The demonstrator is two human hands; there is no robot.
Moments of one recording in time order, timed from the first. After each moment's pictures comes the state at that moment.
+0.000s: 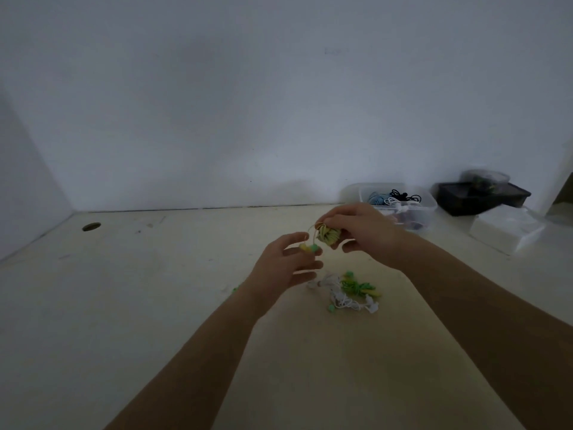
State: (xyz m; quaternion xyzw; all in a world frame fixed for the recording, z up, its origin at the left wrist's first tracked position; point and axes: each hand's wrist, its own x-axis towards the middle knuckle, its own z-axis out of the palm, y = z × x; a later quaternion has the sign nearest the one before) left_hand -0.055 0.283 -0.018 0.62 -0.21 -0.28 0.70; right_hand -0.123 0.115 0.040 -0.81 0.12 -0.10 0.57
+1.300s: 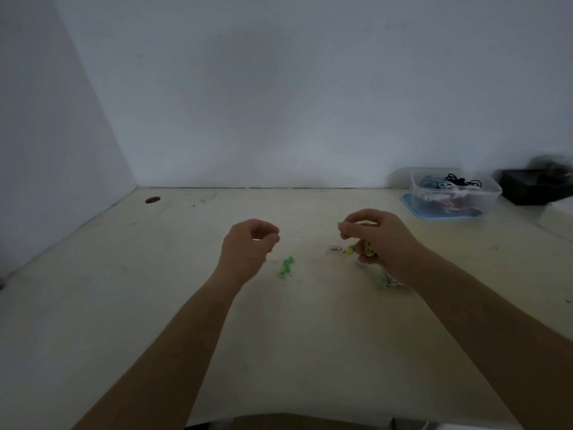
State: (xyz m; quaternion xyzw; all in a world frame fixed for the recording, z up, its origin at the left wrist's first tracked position) left_hand -0.017 0.402 -0.025 0.84 -0.17 0.02 0.52; right_hand -0.119 0.178 -0.006 -0.73 0.13 -0.12 0.66
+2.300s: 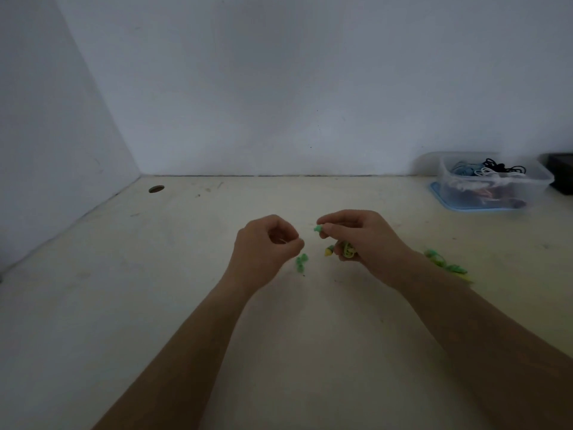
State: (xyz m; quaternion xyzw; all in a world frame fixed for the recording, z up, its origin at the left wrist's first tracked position) left_hand -0.015 0.396 -0.035 0.85 -0.22 0.05 0.47; right_hand -0.075 0.212 -0.032 -0.72 0.07 -0.09 0.68
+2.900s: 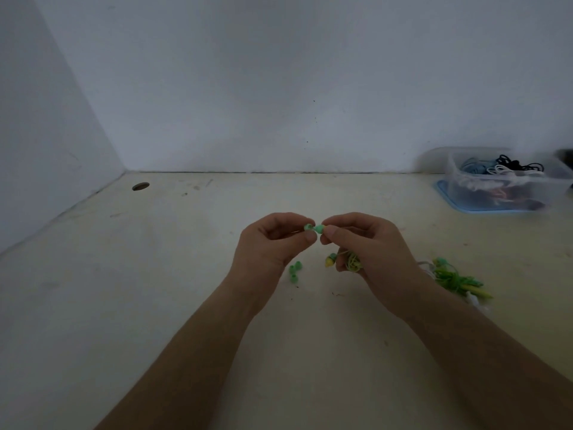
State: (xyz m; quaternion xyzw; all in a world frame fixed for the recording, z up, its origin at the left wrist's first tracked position) left_hand -0.013 0.369 -0.042 0.61 -0.18 -0.12 0.76; right_hand -0.078 0.211 -0.043 -0.66 0.05 -0.15 0.74
